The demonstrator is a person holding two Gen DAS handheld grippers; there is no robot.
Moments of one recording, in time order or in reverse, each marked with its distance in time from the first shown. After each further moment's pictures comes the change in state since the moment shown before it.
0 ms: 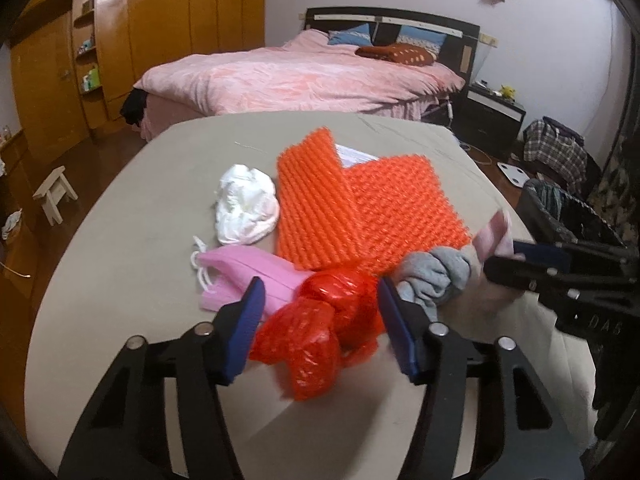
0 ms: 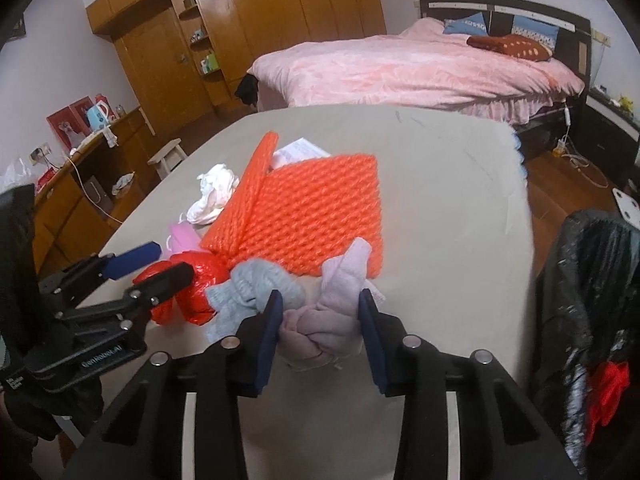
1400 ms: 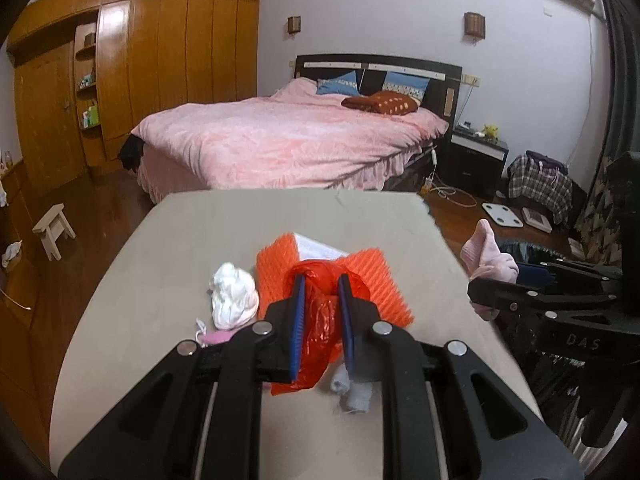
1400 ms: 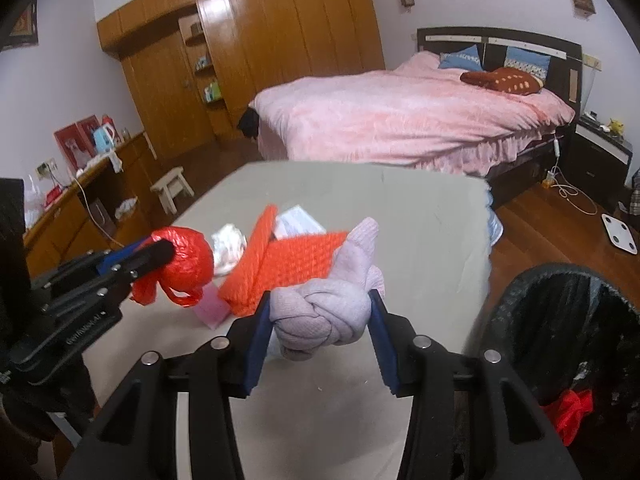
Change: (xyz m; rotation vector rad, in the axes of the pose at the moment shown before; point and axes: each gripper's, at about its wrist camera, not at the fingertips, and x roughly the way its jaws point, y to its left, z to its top) left arm -0.070 -0.033 0.053 0.014 -0.193 -0.020; right arm -0.073 -0.007 0.034 -0.013 -0.122 -0.008
